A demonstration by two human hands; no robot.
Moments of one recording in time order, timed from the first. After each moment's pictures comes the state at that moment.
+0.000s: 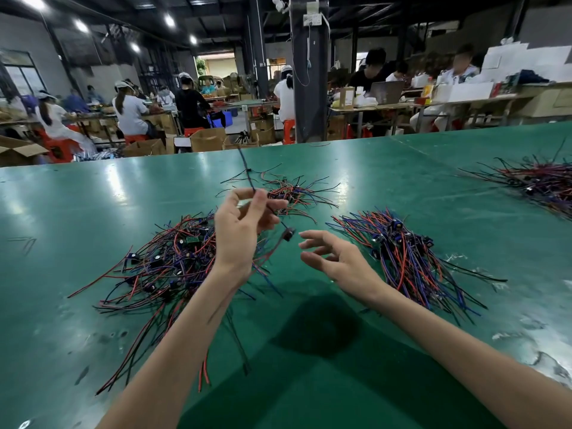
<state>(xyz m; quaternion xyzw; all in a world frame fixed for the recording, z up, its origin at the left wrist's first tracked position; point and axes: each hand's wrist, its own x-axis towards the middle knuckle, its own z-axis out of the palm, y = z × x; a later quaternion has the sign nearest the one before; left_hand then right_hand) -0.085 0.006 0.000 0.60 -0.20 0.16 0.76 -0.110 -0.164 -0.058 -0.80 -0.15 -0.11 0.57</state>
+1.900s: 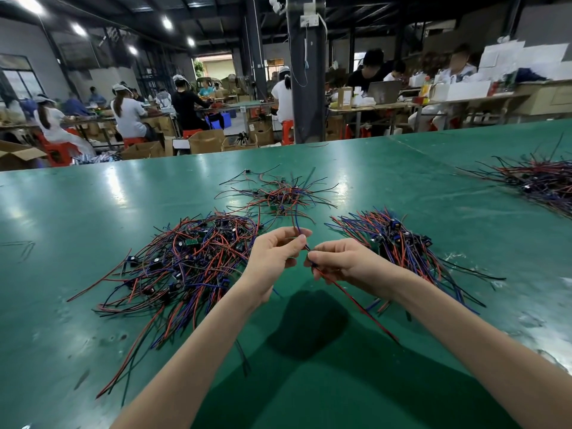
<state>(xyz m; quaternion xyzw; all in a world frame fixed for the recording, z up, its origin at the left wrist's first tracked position) -0.081 -0.019 -0.042 0.69 -0.15 -0.04 0.71 -0.109 -0.179 -0.043 -0.72 -0.12 0.11 0.68</state>
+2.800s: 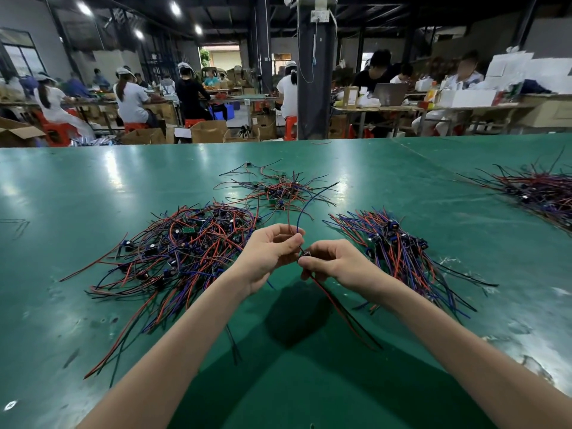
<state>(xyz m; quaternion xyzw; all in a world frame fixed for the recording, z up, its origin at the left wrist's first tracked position) -0.078 -0.018 -0.042 0.63 -0.12 -0.11 0.76 -0.113 -0.173 -0.049 -0.80 -0.15 0.03 0.58</state>
